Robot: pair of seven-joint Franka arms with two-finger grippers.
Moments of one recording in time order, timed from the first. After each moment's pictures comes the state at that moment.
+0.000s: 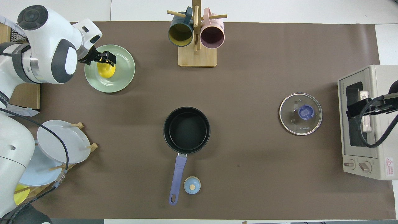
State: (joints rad) left arm -0.09 0.62 -0.07 -1.40 0.03 2.07 -0.02; right arm 0.01 -0.04 0.00 -1.59 -0.04 1.42 -0.11
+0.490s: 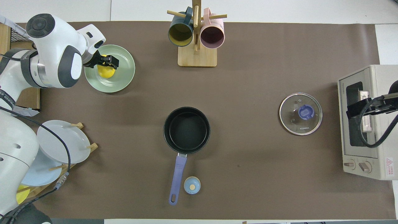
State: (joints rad) left arm -0.09 0.62 -0.07 -1.46 0.03 2.14 -0.02; right arm 0.01 -0.04 0.00 -1.59 -0.04 1.42 -0.11
